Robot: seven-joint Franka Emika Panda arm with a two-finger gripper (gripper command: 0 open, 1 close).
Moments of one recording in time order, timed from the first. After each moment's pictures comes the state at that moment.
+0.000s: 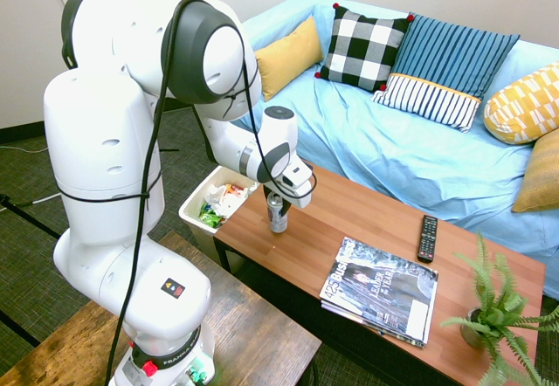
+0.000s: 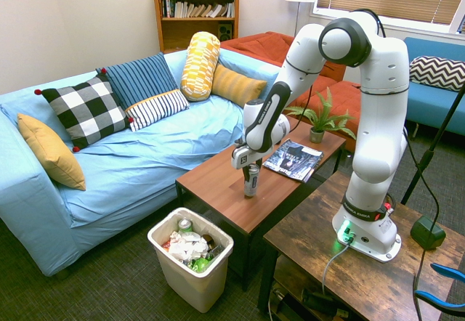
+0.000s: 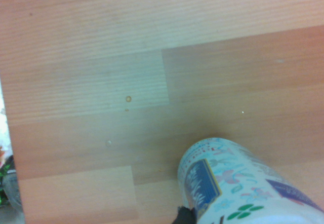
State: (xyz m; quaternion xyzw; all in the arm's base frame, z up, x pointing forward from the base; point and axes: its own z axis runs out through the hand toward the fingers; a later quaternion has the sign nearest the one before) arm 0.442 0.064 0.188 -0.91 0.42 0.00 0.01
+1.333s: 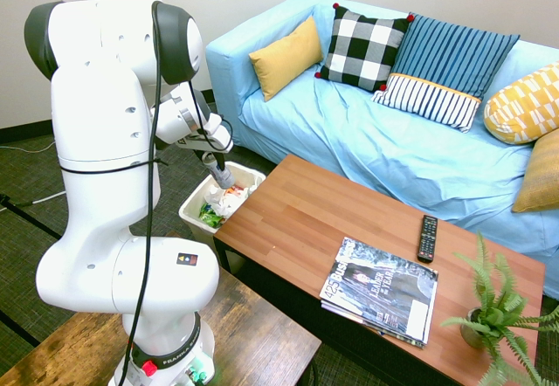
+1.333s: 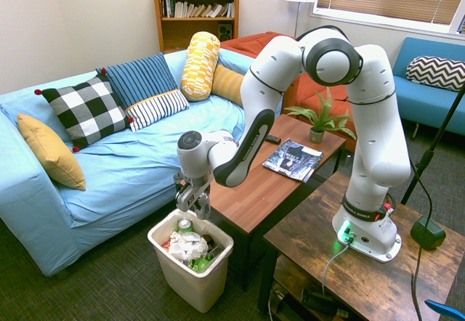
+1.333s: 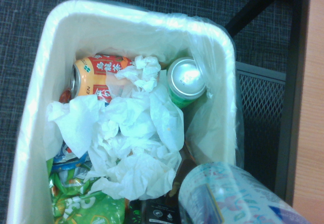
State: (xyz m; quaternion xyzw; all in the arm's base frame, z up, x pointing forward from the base) arm 0.426 0.362 0.186 -0.95 0.27 -0.12 -0.07
